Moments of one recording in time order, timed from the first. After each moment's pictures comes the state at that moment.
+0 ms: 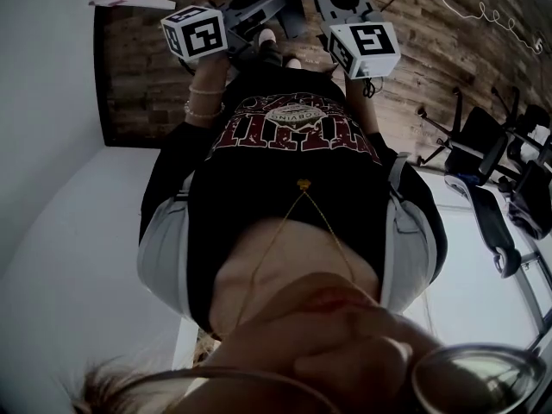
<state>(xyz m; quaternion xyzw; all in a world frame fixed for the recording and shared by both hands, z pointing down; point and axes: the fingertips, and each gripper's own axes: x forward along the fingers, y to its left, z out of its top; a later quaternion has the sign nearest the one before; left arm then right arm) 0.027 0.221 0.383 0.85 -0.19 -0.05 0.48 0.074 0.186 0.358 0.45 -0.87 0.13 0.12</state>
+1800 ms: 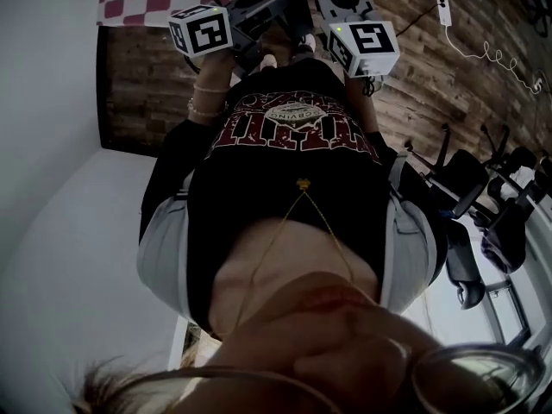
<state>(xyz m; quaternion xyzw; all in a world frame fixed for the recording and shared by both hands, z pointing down) 0.006 0.045 0.401 0.83 -0.24 -0.09 0.50 0.041 0.006 0.379 0.41 -0.89 0.14 0.13</state>
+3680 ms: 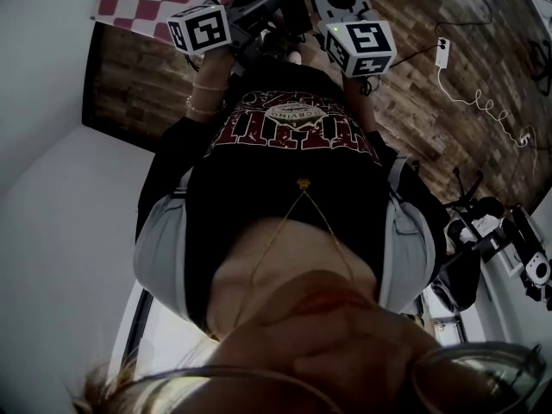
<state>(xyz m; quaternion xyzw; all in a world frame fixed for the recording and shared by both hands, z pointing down) 0.026 -0.072 0.426 0.78 -0.35 -0.13 0.50 0.057 -0.110 0.405 0.31 -0.93 0.15 0.14</state>
